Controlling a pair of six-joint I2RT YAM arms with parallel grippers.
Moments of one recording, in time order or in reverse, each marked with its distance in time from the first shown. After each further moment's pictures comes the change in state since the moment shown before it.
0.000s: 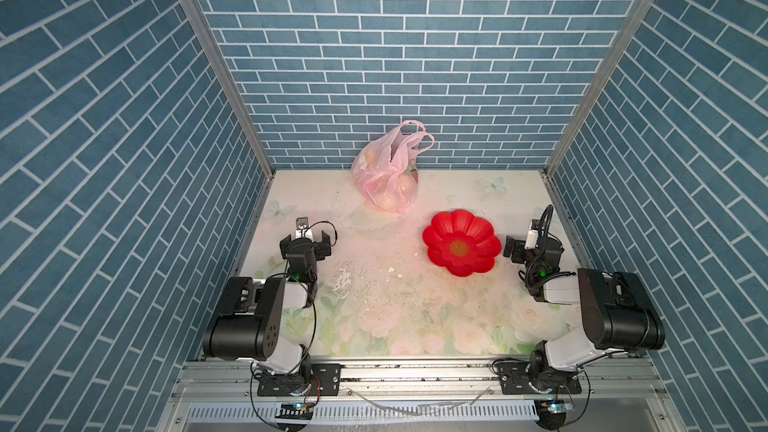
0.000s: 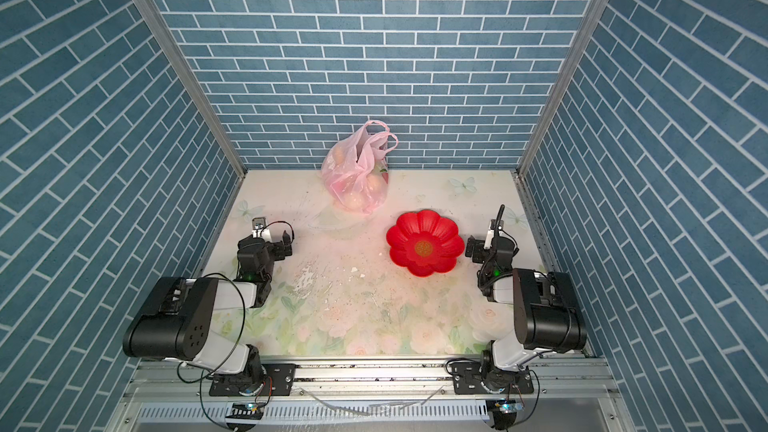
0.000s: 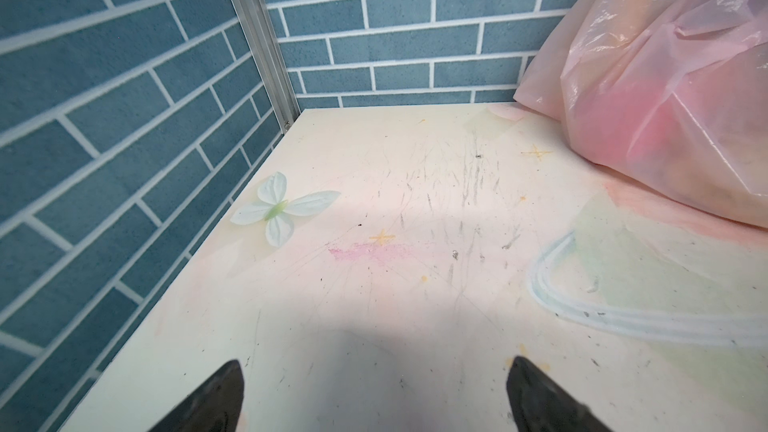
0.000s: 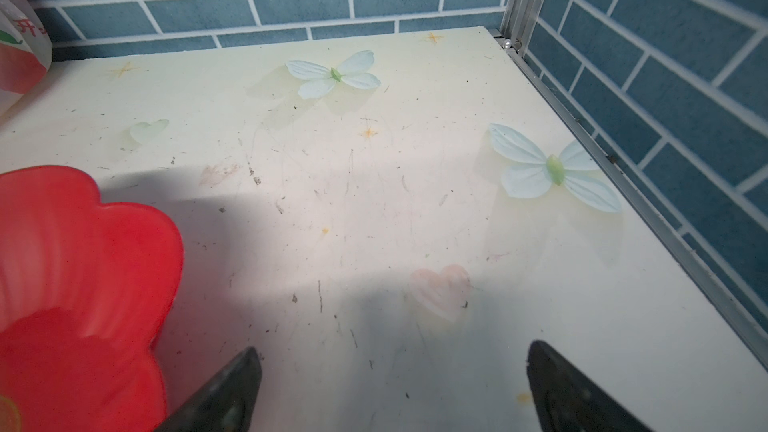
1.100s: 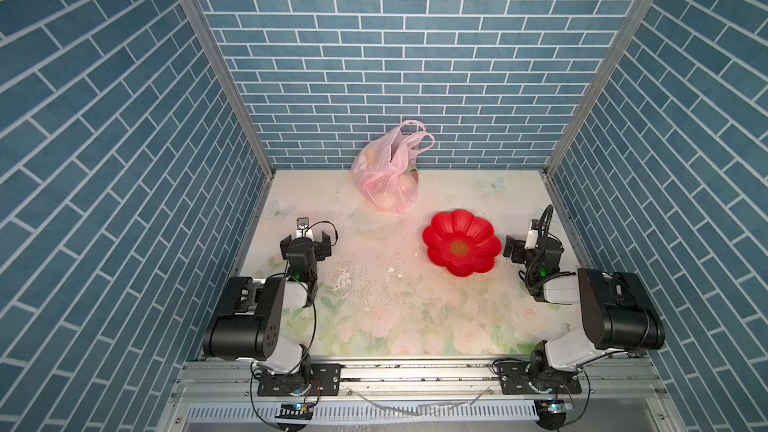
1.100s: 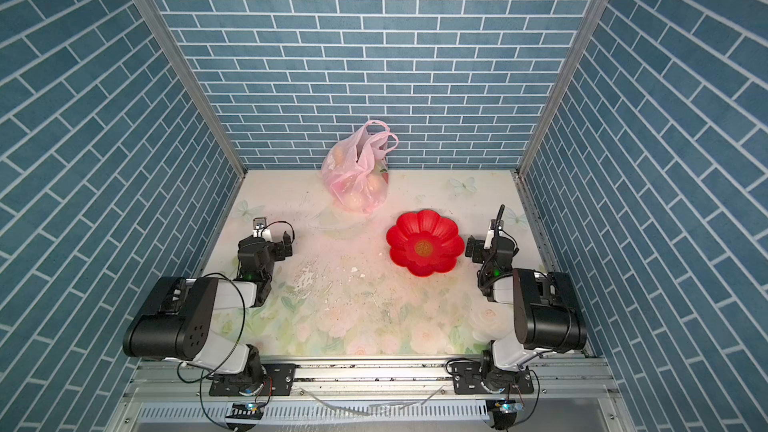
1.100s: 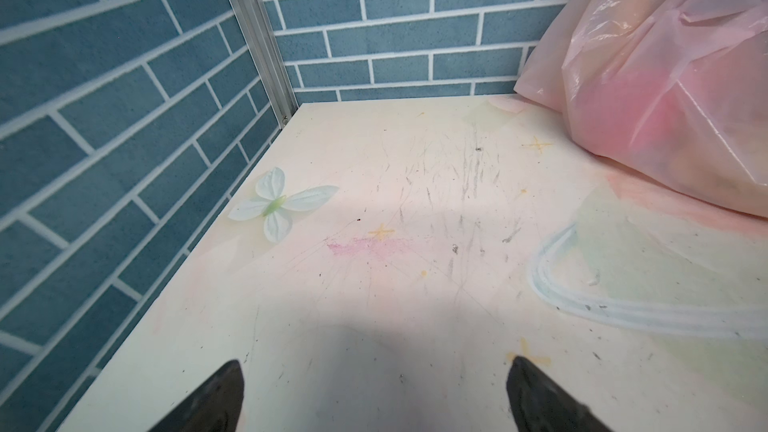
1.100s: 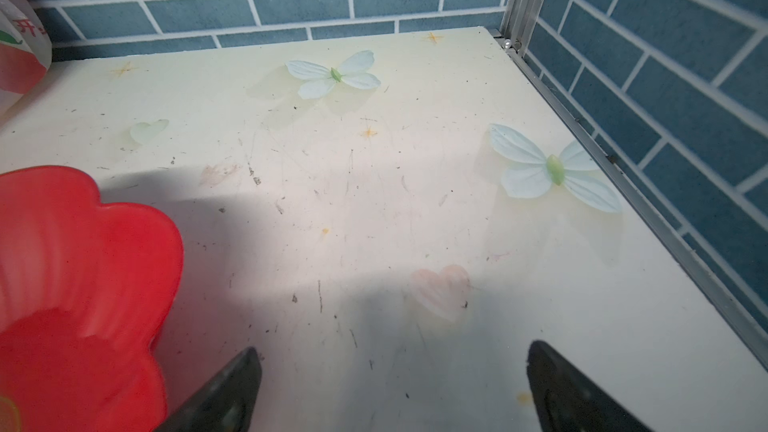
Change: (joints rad) left arm -0.001 0.000 0.006 -0.022 0.009 0.007; right arm 0.000 -0.003 0.000 -0.004 0.008 0.000
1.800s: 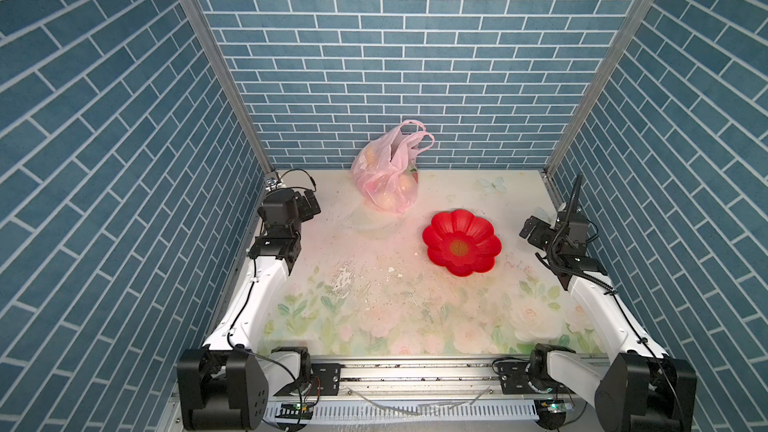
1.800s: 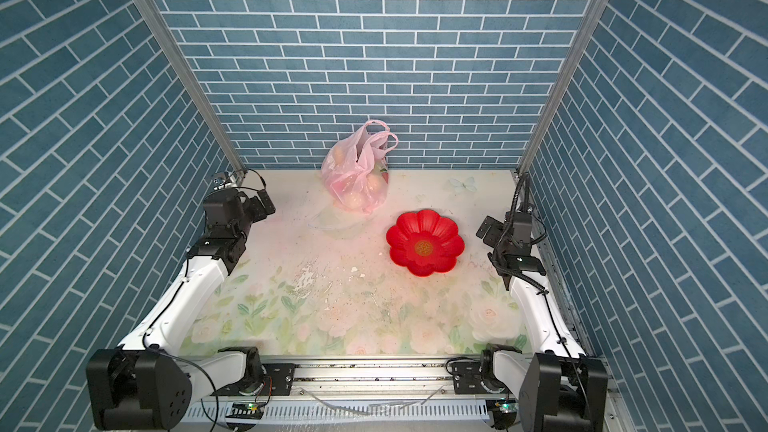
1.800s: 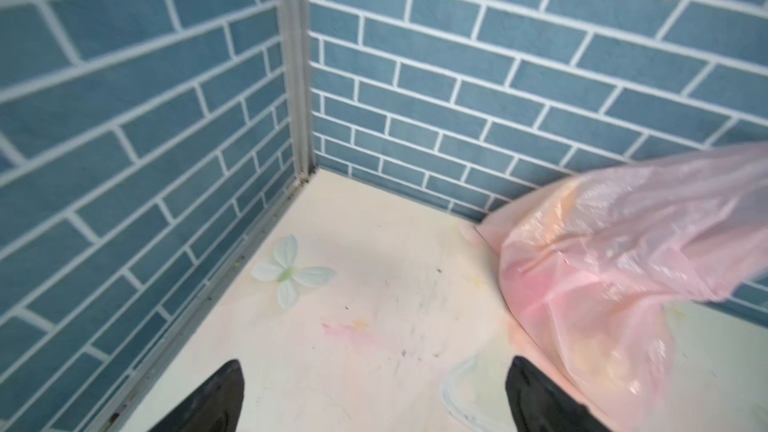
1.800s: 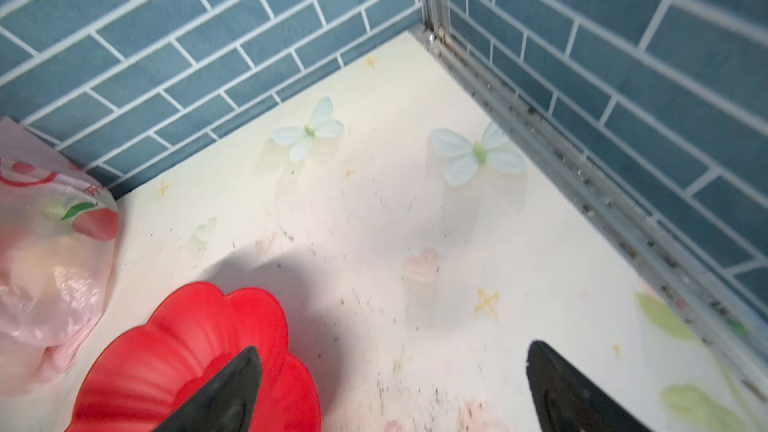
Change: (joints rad) left arm 0.023 -0.303 0.615 -1.001 0.066 -0.301; right arm 0.002 -0.465 0.348 -0.999 0.043 0.391
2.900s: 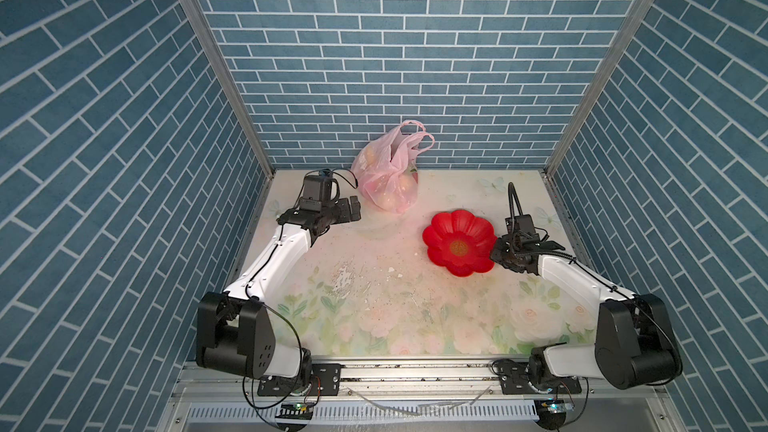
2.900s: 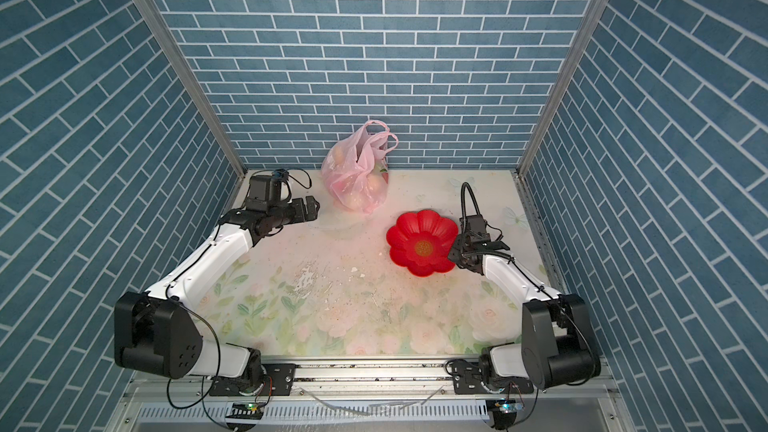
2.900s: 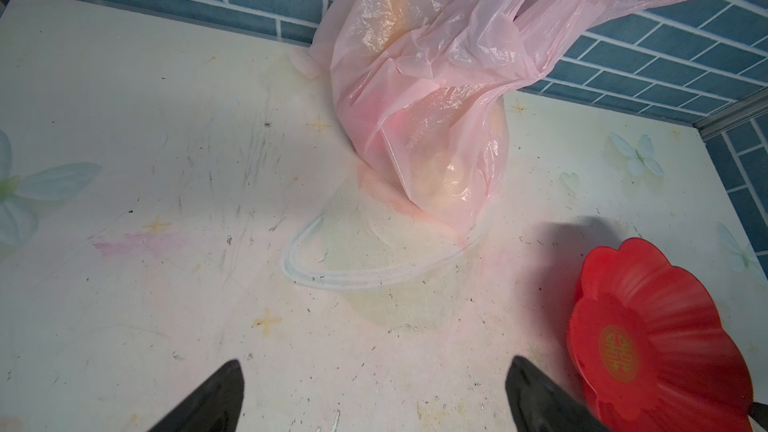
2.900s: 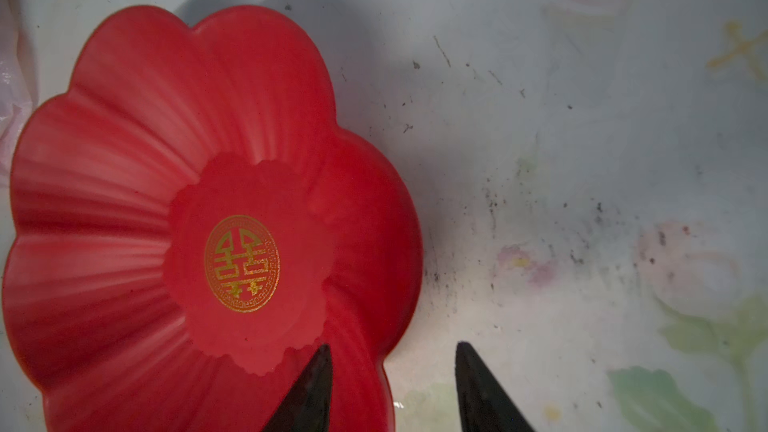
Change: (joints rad) left arm -0.188 0.219 0.190 -0.265 0.262 -0.039; right arm 0.297 0.296 0.053 -0.179 -0.048 0.221
